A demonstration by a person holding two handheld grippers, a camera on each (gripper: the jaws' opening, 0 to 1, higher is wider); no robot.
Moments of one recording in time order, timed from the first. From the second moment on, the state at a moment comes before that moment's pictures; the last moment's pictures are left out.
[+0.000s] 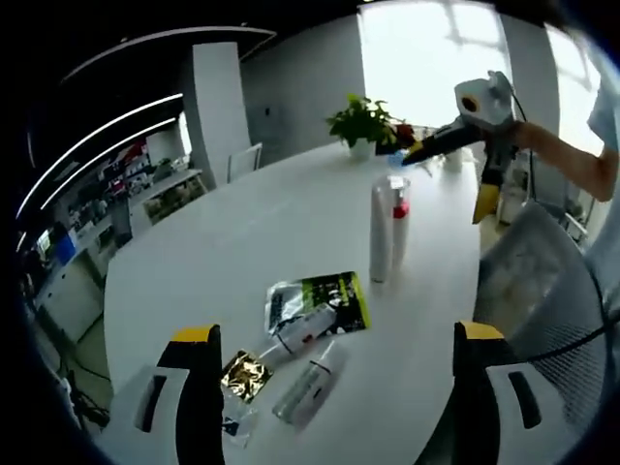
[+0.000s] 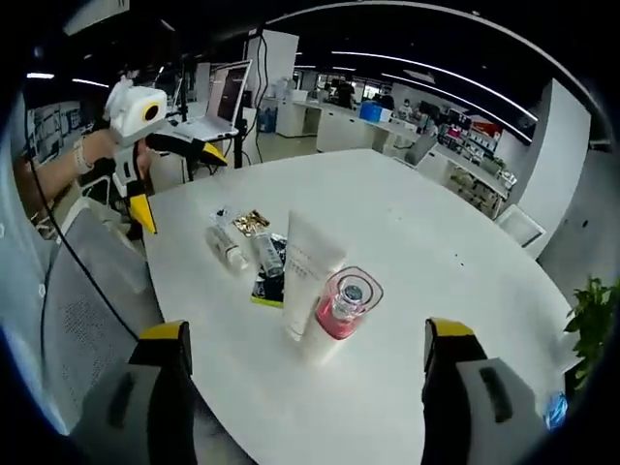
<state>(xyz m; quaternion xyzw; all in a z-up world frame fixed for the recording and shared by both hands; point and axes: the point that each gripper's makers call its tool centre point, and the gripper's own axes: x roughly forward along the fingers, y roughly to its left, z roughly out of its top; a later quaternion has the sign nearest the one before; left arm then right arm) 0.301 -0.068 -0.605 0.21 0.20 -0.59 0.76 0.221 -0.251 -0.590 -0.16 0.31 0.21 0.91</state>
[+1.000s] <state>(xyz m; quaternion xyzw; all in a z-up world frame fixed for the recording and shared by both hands) 0.301 -0.056 -0.647 0.25 0.25 -0.58 0.73 0.205 -0.251 -0.622 -0.11 0.34 0.21 0.91</state>
